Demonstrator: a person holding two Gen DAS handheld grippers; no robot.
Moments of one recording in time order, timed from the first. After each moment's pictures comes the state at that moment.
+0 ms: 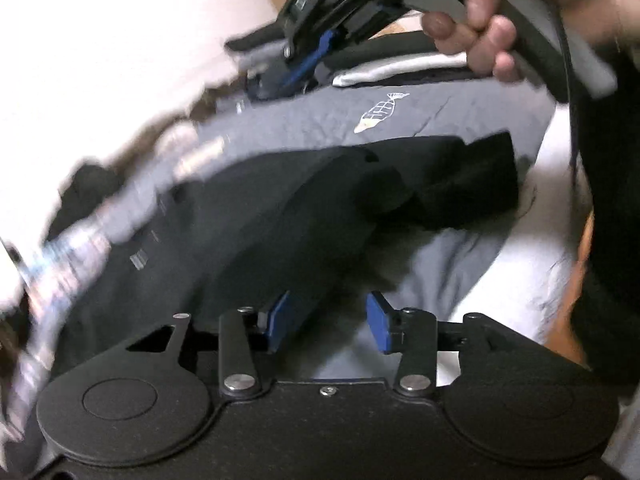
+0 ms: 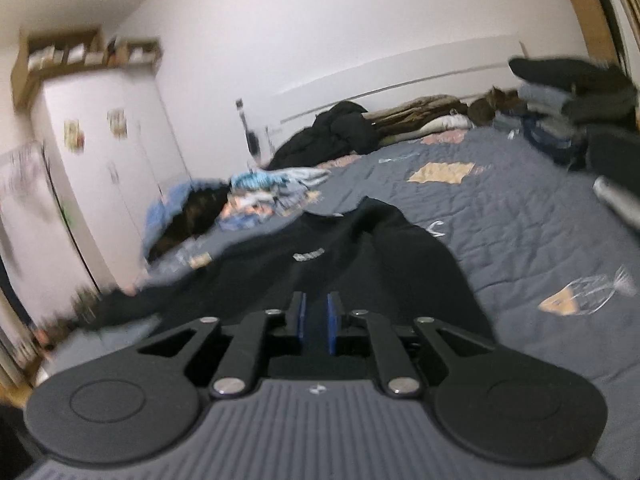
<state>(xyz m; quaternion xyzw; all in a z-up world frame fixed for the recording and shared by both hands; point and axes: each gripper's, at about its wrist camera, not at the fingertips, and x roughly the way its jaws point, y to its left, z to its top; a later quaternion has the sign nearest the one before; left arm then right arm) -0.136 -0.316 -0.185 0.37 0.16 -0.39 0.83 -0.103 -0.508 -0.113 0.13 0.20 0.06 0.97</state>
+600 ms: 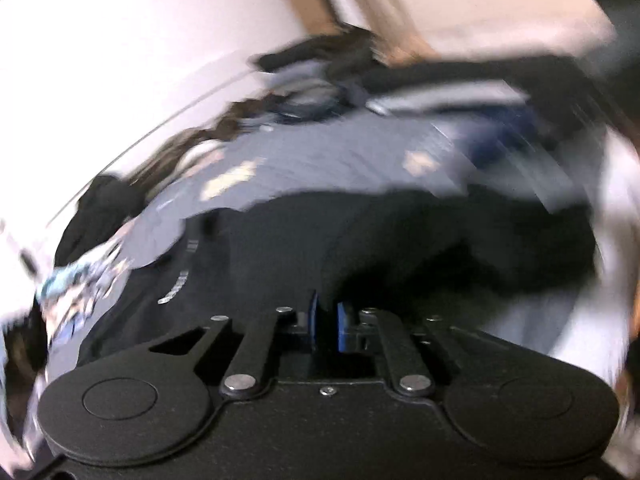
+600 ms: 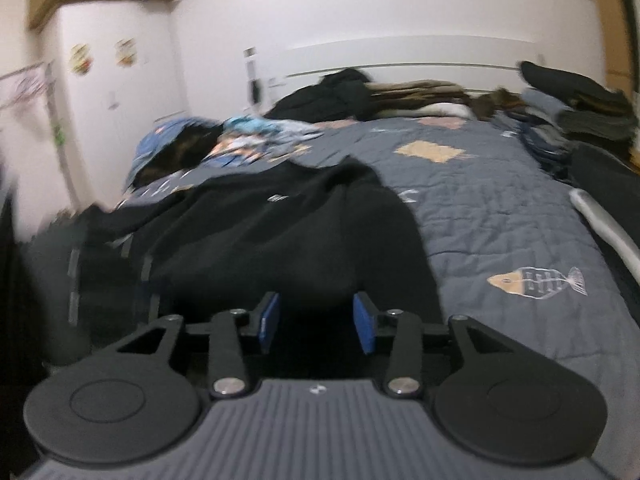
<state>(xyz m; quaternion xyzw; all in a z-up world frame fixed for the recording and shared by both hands) -0.050 -0.336 -0.132 0.29 0.17 -0.38 0.86 -0.140 -0.520 -0.136 0.04 0.25 0.09 0.96</state>
